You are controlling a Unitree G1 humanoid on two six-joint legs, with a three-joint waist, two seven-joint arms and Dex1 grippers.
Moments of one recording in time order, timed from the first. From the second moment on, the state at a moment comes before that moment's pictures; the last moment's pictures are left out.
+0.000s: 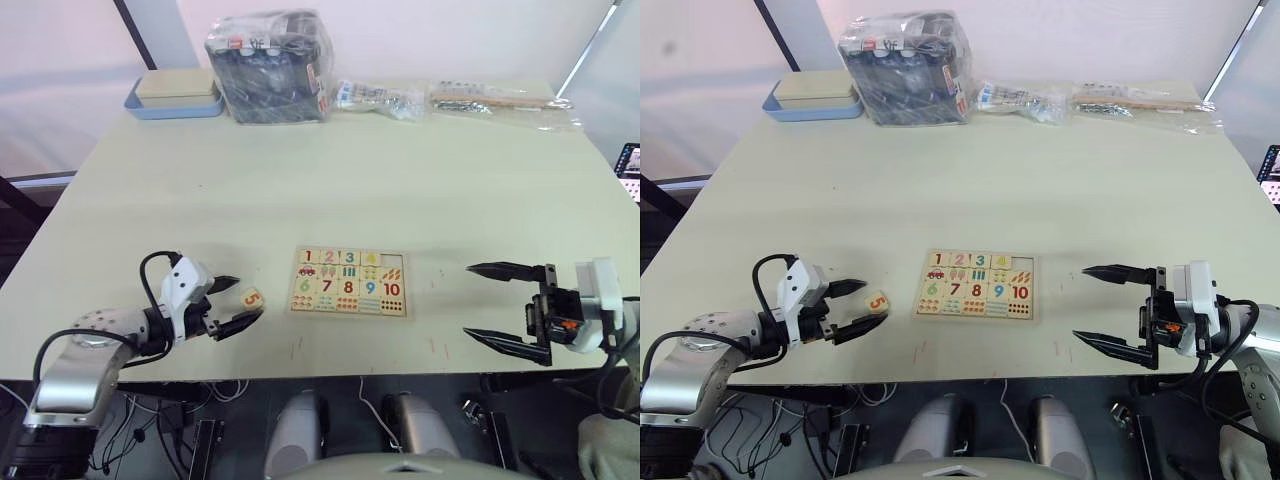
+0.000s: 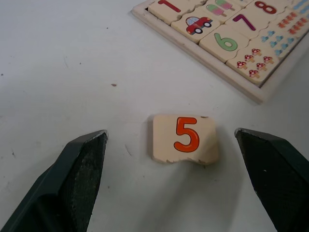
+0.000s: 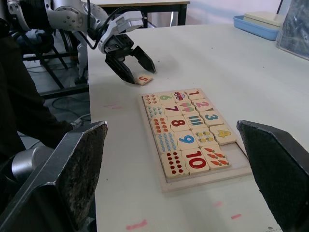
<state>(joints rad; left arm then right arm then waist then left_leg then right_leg) 0.08 0.80 0.18 -0.16 -0.35 0.37 -0.97 0.11 -0.73 -0.27 -0.38 0.69 0.18 1.29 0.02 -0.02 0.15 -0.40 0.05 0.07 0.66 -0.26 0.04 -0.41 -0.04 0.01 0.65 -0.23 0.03</state>
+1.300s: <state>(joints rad) 0.33 0.11 0.24 -0.90 -0.39 1.05 0.04 -0.04 -0.78 -0.21 -0.26 0.71 0.20 1.43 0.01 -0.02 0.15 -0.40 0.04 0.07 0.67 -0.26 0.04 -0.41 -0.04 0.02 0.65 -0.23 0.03</state>
